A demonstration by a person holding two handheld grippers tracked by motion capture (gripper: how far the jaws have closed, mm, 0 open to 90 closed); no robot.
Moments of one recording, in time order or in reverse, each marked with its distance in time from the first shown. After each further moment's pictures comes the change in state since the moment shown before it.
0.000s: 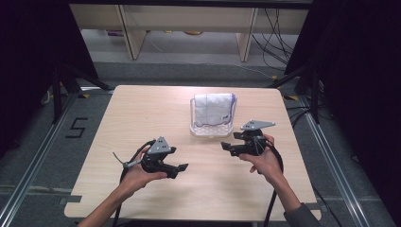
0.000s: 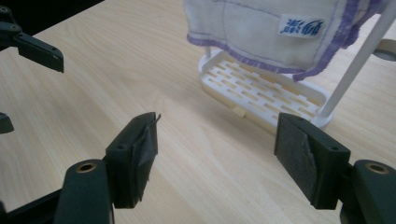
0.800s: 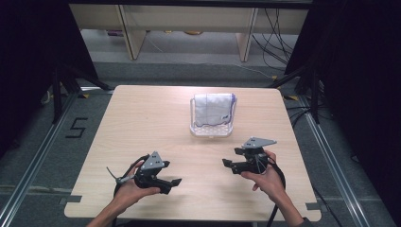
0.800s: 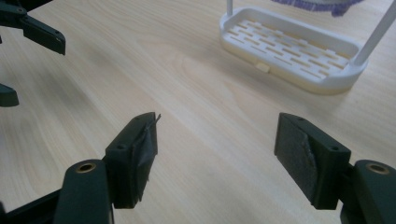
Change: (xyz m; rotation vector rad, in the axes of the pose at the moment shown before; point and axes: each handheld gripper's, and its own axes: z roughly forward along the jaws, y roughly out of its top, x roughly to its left) left arm -0.014 -0.039 -0.011 0.040 -0.003 -0.021; right arm 0.020 -0.042 -0.010 0.044 0.016 0.017
